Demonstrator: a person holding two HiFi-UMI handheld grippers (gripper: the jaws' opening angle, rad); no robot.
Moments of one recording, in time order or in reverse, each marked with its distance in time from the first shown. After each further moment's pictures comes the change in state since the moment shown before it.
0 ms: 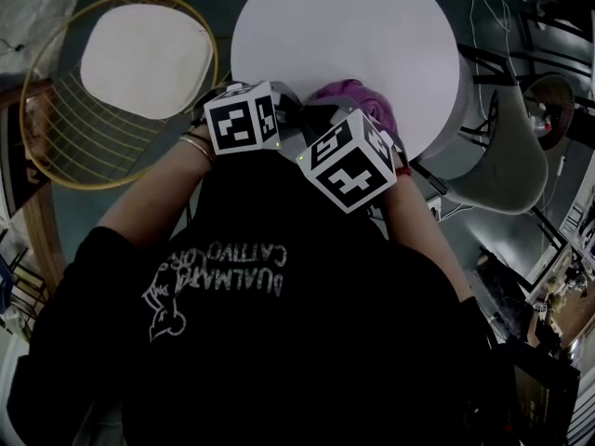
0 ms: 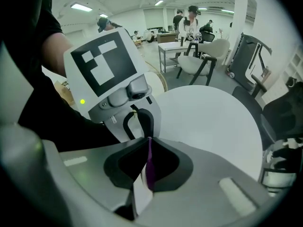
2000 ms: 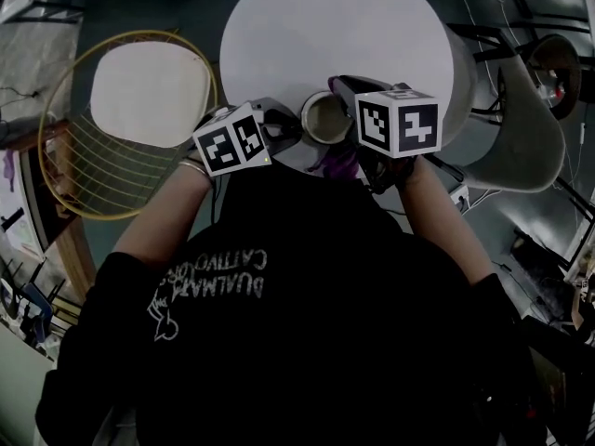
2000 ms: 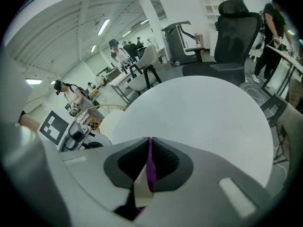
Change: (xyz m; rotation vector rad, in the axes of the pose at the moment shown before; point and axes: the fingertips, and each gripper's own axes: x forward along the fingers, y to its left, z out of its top) left arm -0.003 -0.002 0.002 0.040 -0.014 0.001; right arm -0.020 -0.103 -0.030 0.754 -0.348 -0.063
